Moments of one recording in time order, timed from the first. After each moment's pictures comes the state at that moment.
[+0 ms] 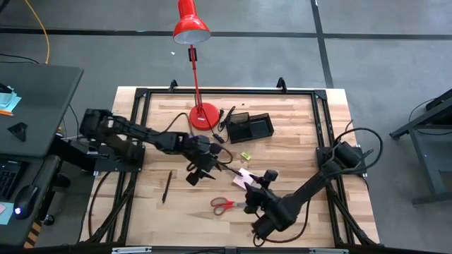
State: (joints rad) left arm 0.06 1.59 0.80 0.04 0.37 0.45; right arm 0.70 2.01 1.56 -1.12 1.07 0.96
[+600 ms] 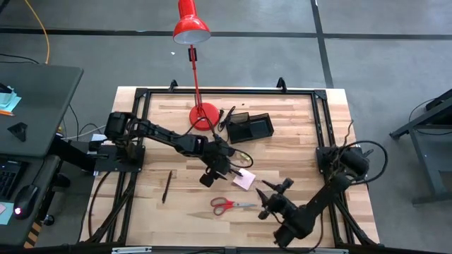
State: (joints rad) left arm 0.07 1.84 1.03 -0.05 0.34 0.46; right arm 0.88 1.99 1.30 -1.08 1.29 1.43
